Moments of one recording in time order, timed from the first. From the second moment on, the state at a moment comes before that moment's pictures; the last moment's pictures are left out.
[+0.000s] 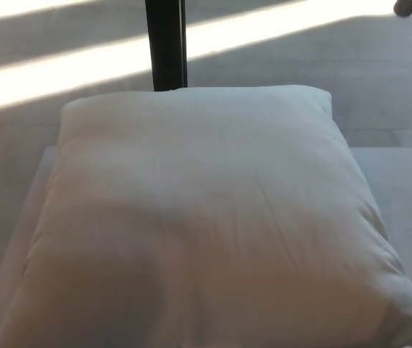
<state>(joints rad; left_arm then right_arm) -0.01 0.54 0.58 1.19 -0.32 -0.16 -0.25 -0.89 -0.48 -0.56 0.16 0.35 1.45 0.21</state>
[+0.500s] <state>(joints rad) -0.01 0.53 0.58 1.19 -0.32 -0.16 -0.25 -0.67 -0.54 -0.37 0.21 0.19 1.32 0.13</state>
